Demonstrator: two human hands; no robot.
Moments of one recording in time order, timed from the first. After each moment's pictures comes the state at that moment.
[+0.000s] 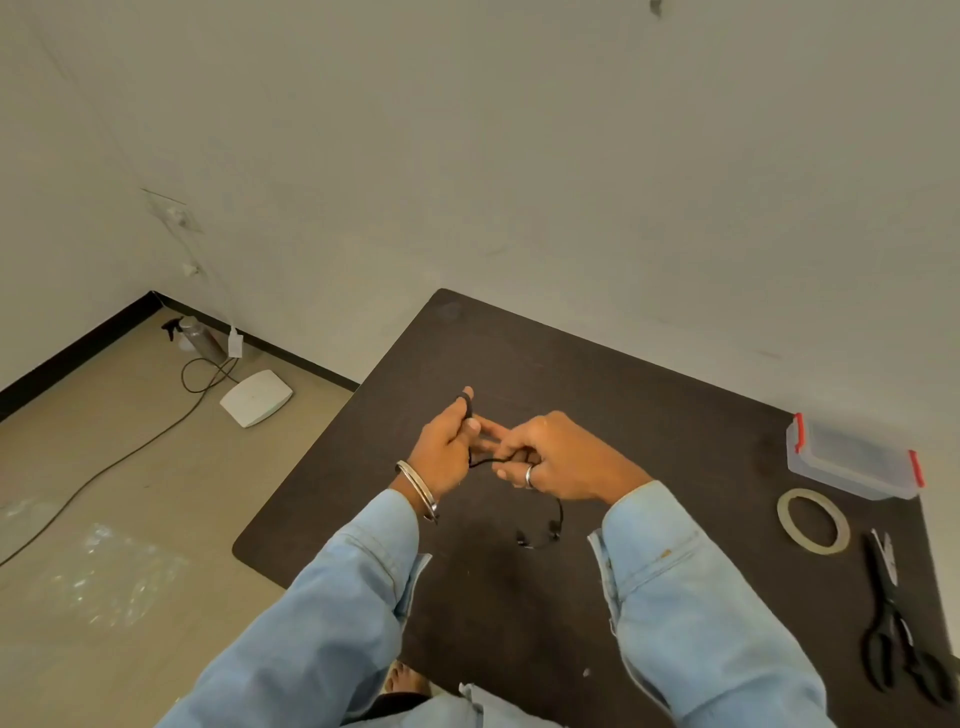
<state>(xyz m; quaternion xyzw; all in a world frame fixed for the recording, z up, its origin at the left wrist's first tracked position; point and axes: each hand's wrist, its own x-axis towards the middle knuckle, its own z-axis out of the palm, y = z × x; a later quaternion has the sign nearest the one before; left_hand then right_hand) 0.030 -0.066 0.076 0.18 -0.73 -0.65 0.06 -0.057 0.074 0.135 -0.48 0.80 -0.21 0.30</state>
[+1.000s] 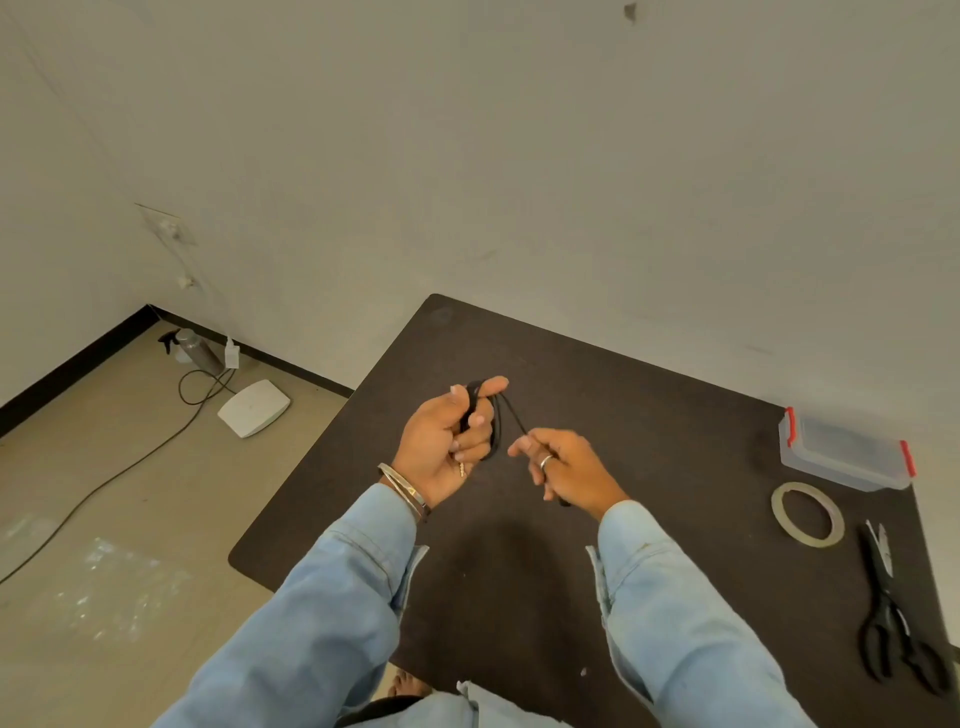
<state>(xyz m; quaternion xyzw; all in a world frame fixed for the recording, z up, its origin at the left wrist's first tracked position) 0.023 -0.058 0.101 0.10 -0.35 -0.93 0.03 -0.069 0.101 0.065 -0.29 0.82 -0.42 0.27</state>
